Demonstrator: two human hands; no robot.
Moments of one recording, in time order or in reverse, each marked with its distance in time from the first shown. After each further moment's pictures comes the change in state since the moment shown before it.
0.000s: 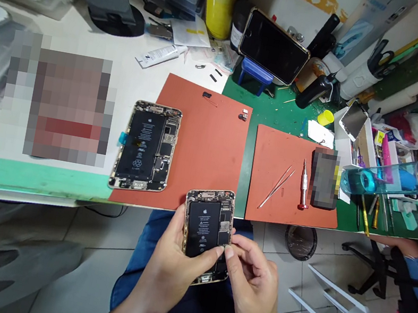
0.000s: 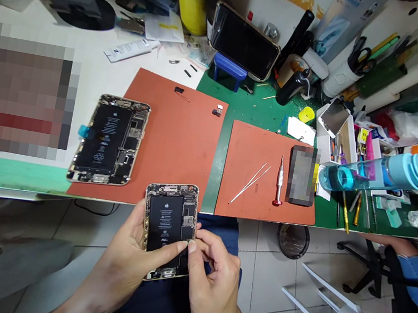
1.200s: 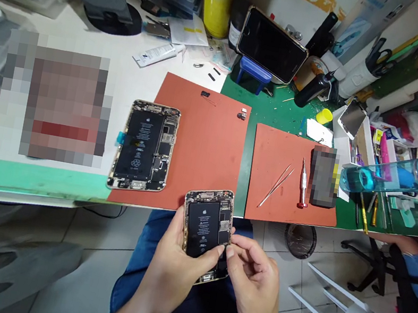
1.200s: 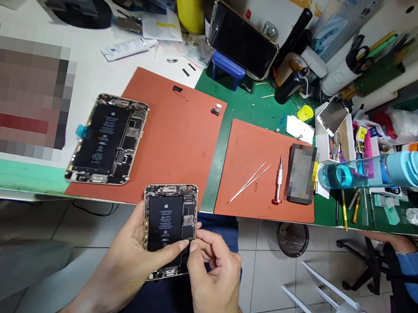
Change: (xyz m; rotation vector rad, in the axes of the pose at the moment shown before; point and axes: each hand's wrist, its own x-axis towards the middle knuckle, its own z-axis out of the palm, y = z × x) left_hand 0.000 -0.002 0.003 0.038 0.004 0.036; right_hand 0.002 0.001 0.000 0.085 0.000 0.034
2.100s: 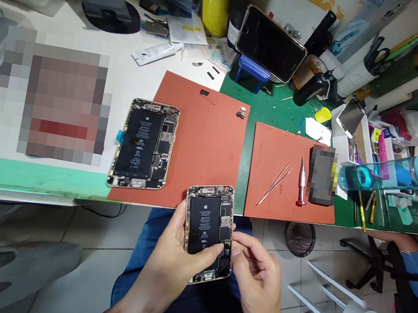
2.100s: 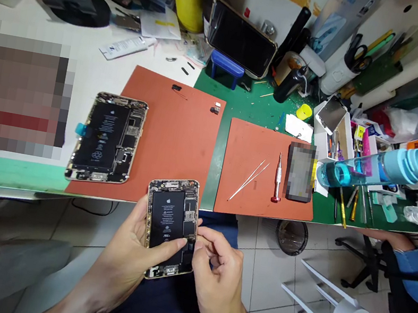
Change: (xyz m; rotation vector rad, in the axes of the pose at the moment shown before) left_hand 0.002 -0.001 -0.004 -0.095 -0.043 -0.057; right_hand -0.001 0.002 -0.009 -0.107 -0.003 0.027
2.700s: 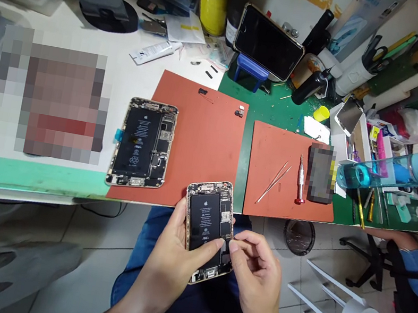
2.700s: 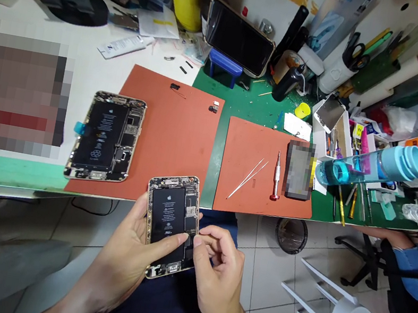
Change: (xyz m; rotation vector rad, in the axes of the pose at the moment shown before) left_hand -0.002 0.002 0.004 0.008 0.009 0.028; right_hand -0.001 -0.006 0.006 0.087 0.125 -0.040
